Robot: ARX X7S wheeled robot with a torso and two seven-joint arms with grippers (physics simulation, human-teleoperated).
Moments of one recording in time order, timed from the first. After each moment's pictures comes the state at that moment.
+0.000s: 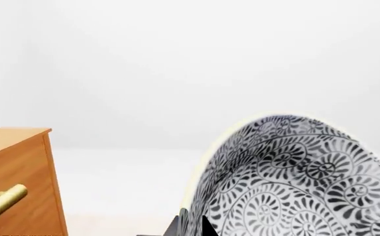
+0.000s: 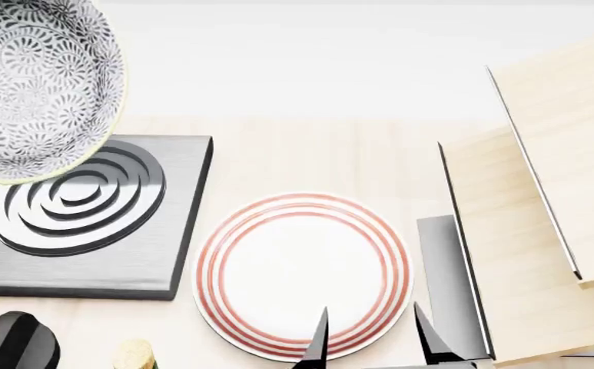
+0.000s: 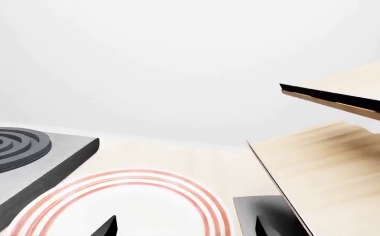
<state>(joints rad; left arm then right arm) -0.93 -0.54 0.07 0.22 -0.71 -0.98 -0.35 0.18 0.31 -0.49 -0.05 0.21 -0.02 0.44</state>
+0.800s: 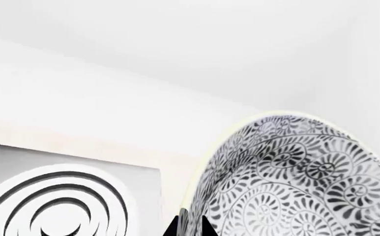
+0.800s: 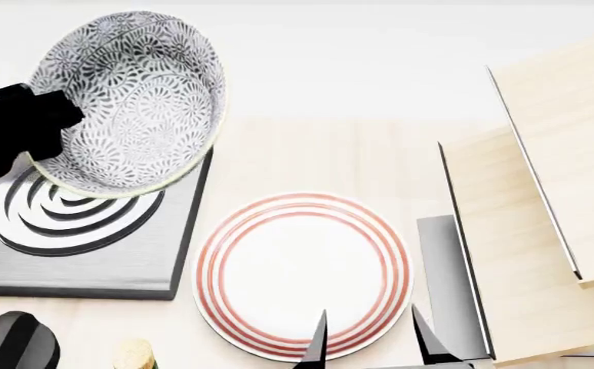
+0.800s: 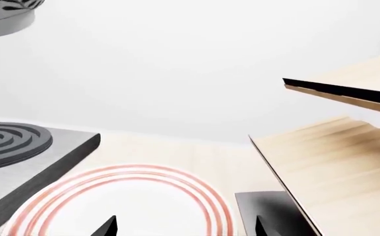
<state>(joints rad) -1.03 -0.32 -0.01 -0.11 -0.92 -1.10 -0.32 0.19 0.31 -0.50 -0.01 0.22 -0.03 0.44</state>
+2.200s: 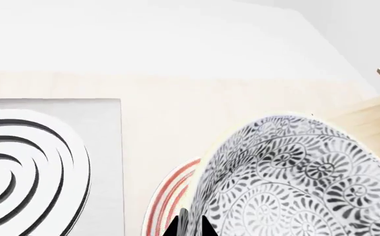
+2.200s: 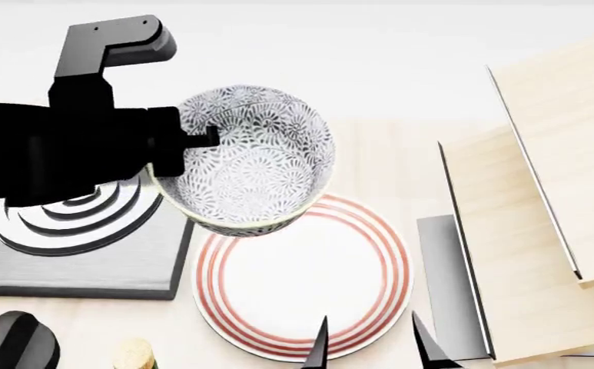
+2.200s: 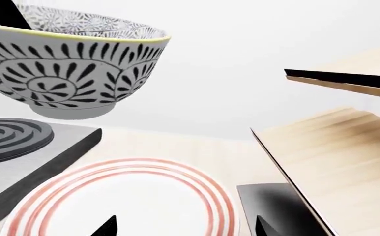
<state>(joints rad) -1.37 -0.10 0.31 -0.76 -0.76 -1.08 -0.19 0.19 0.32 -0.51 0.02 0.24 -0.07 0.43</state>
